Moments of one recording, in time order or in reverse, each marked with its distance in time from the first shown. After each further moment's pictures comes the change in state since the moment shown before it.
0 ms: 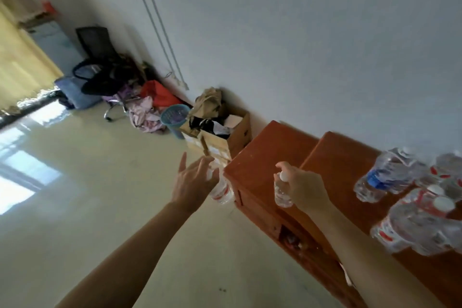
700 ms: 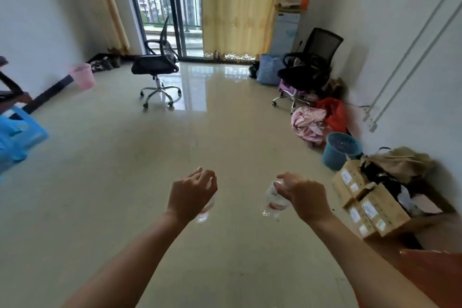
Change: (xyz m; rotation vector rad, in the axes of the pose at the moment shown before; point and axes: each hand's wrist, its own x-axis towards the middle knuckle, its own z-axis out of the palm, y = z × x) left_hand -0.463 -0.371 -0.270 0.341 0.391 -0.731; right_hand -0.025 -0.639 0.123 0.060 0.076 -0.853
